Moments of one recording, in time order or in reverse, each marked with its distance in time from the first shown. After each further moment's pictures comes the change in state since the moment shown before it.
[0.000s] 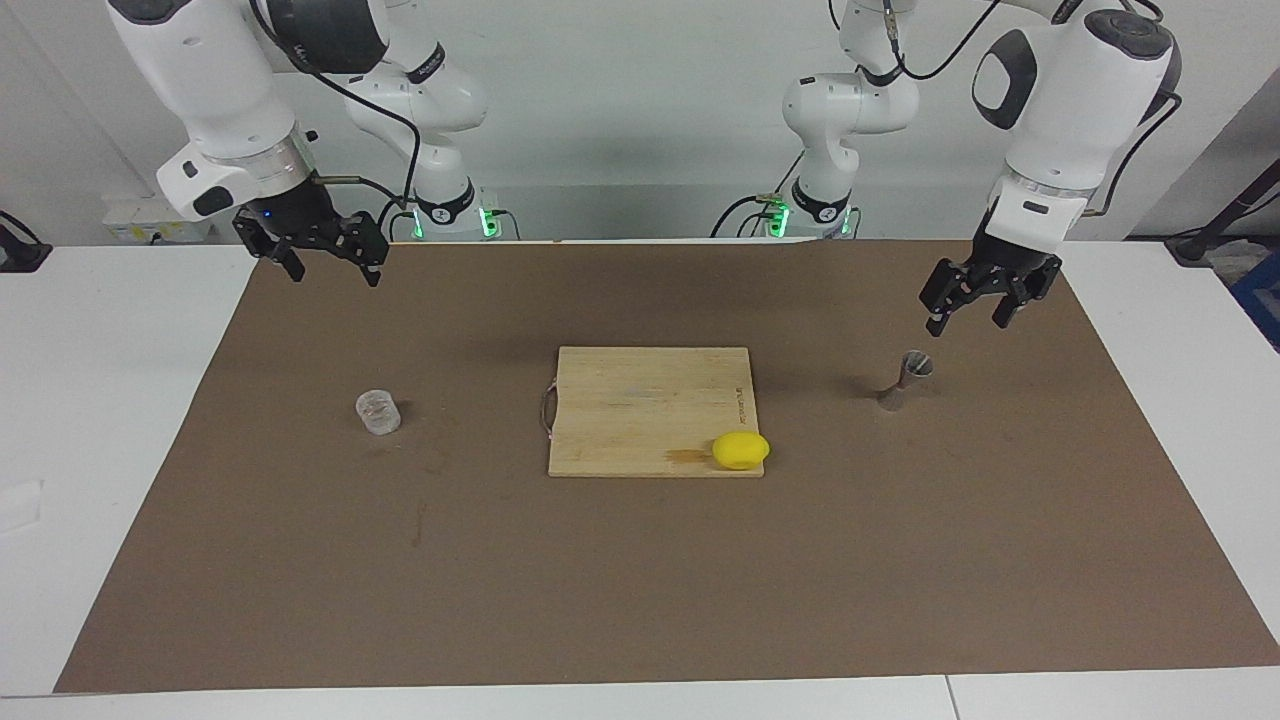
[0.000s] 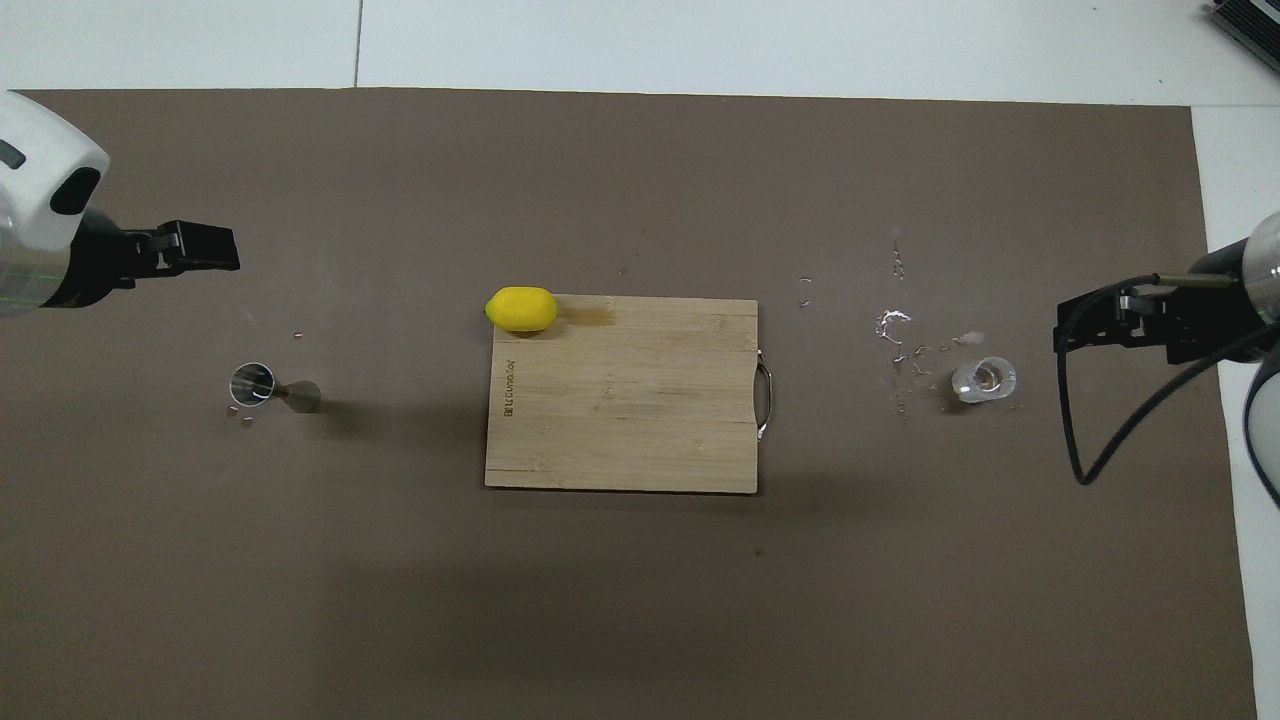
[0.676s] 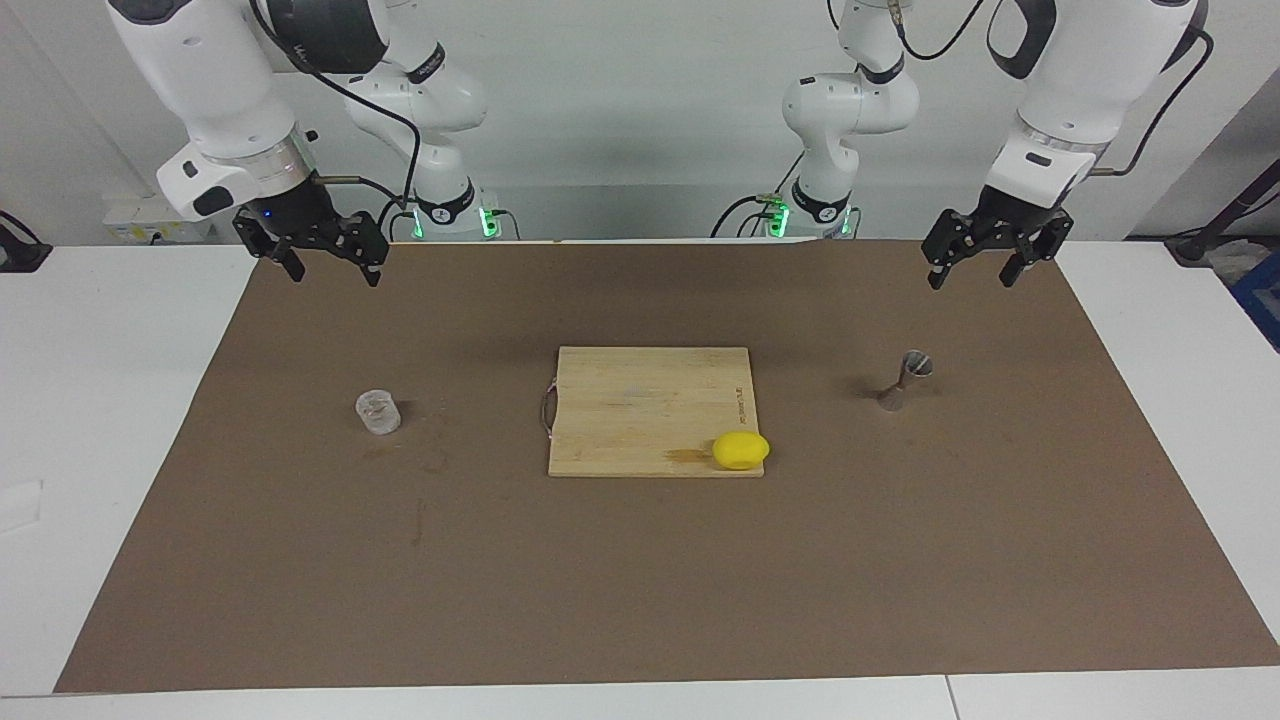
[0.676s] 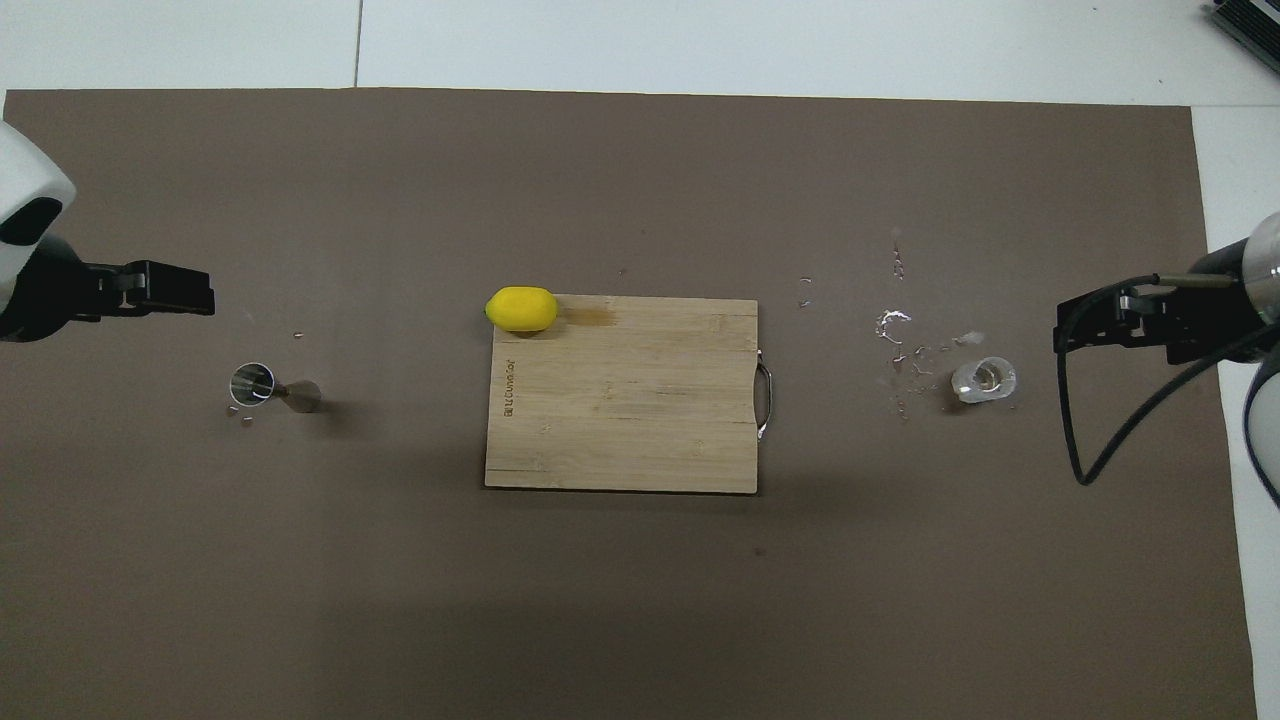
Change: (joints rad) left arm -0.011 -0.042 -0.002 0.066 0.000 -0.206 0.095; right arm 0.000 0.000 0.000 0.000 0.000 0.000 0.000
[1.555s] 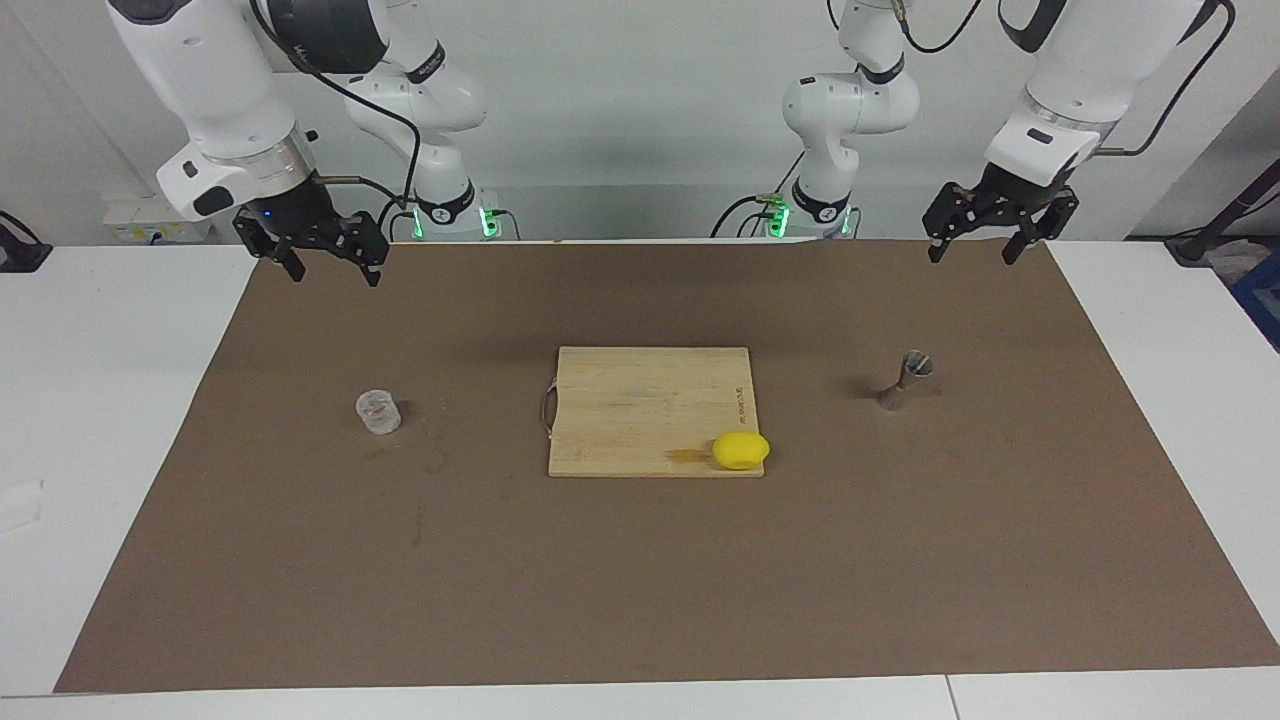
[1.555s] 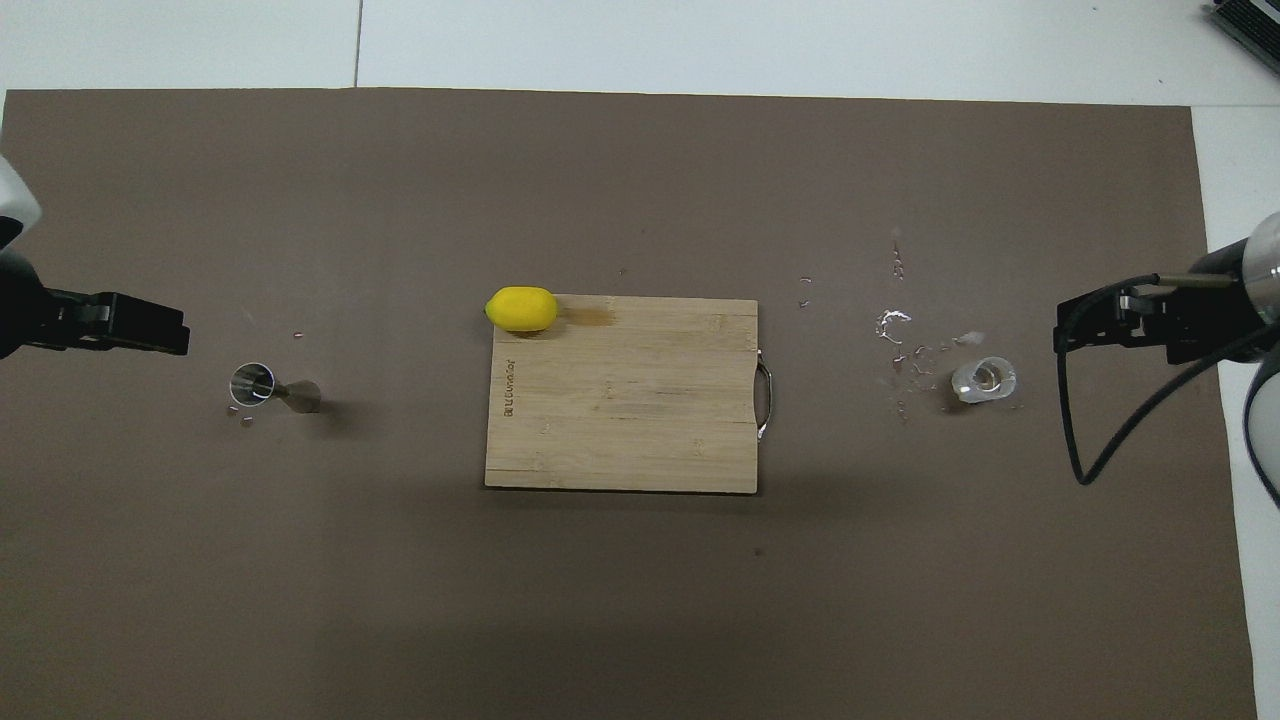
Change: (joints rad) left arm -0.001 -0.002 0.001 0.111 0.000 -0.233 0.104; right arm 0.000 0.000 0.000 0.000 0.000 0.000 0.000
